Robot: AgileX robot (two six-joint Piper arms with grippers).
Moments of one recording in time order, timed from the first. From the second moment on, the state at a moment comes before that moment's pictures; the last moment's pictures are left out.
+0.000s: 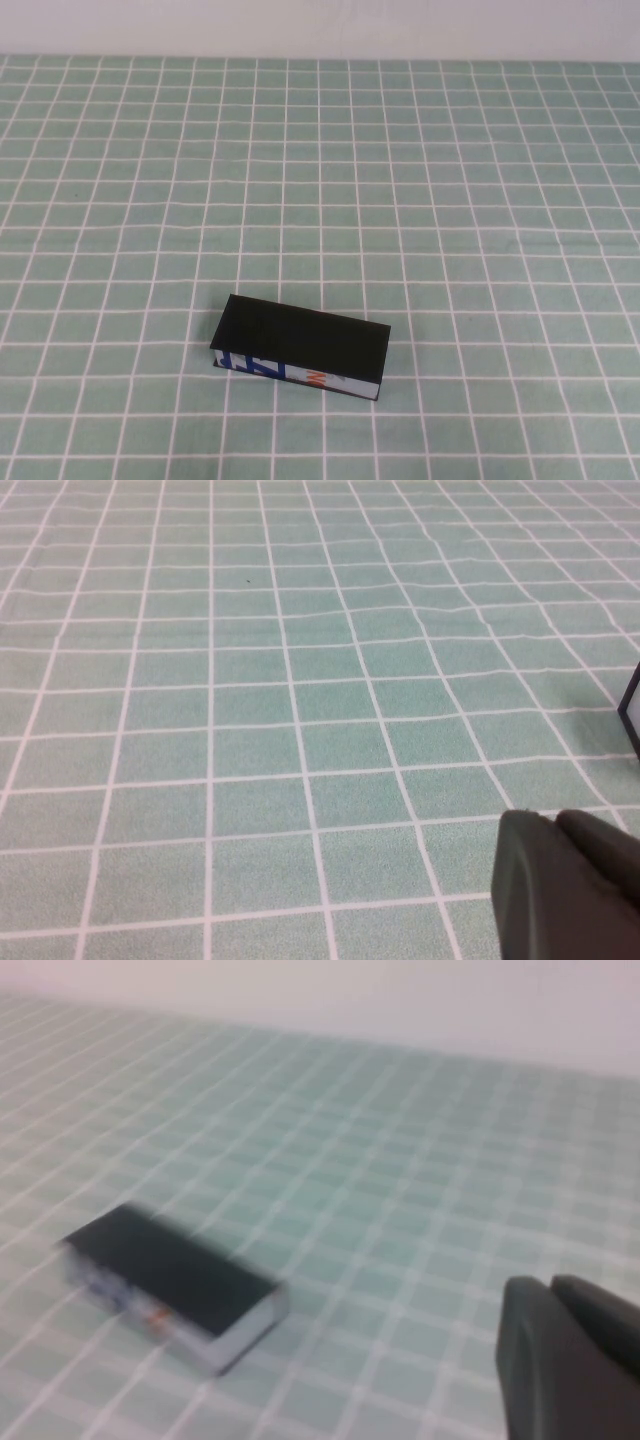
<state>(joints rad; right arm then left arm) 0.21 0.05 -0.36 0.40 0.61 -0.34 -0.20 -0.01 0.02 0.05 0.37 -0.10</state>
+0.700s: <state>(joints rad) 0.05 -0.01 -0.11 0.40 0.39 -0.34 -0.20 -0.01 0.02 0.05 0.37 -0.10</state>
